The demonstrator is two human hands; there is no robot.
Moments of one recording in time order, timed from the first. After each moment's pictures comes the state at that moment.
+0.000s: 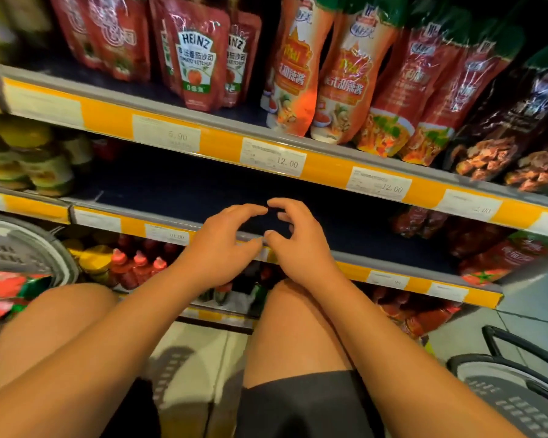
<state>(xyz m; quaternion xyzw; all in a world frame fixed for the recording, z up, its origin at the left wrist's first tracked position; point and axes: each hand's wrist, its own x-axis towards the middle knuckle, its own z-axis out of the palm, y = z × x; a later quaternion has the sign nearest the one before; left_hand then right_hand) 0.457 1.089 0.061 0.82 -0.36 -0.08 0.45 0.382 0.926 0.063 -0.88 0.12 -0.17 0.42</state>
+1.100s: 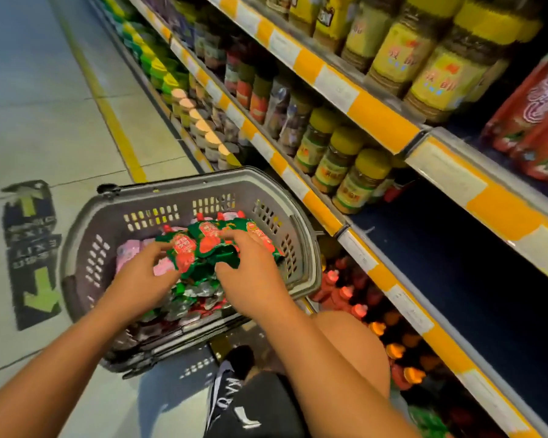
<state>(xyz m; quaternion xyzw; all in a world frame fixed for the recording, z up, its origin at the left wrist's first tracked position) 0.437 1.550 -0.074 0.87 0.24 0.01 0.43 0.506 1.348 0.010 -0.88 -0.22 0.15 0.39</state>
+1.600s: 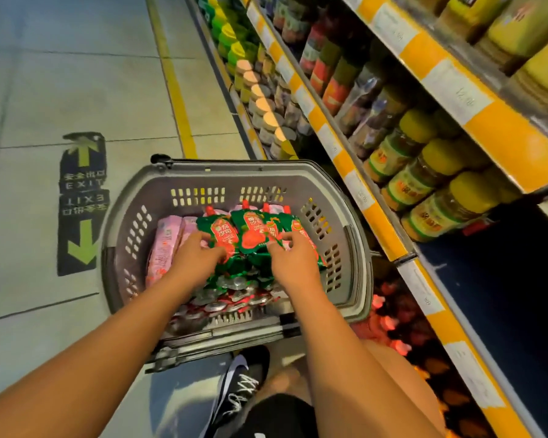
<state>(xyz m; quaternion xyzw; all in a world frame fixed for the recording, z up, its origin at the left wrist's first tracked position) 0.486 1.555 -0.142 0.70 0.42 -0.01 0.58 0.574 1.388 -0.067 -0.90 -0.06 0.22 0.38</state>
